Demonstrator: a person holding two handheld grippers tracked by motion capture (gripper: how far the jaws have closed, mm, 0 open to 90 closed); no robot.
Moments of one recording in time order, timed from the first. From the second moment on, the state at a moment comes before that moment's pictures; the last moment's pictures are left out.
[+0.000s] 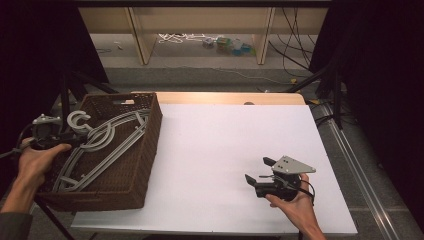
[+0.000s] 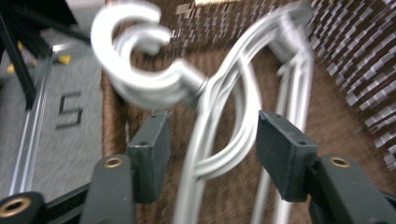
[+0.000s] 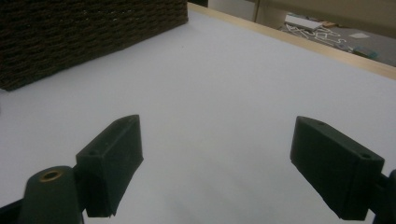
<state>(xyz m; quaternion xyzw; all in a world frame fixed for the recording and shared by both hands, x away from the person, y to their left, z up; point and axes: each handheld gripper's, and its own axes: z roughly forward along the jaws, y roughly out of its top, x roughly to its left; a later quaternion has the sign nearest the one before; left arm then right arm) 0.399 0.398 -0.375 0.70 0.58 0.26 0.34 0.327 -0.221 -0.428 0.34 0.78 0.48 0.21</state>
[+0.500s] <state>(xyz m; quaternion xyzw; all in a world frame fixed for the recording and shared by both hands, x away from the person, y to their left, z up) 0.361 0.330 -0.351 0.67 0.52 0.26 0.46 0.327 -0.221 -0.428 0.34 0.77 0.49 0.22</state>
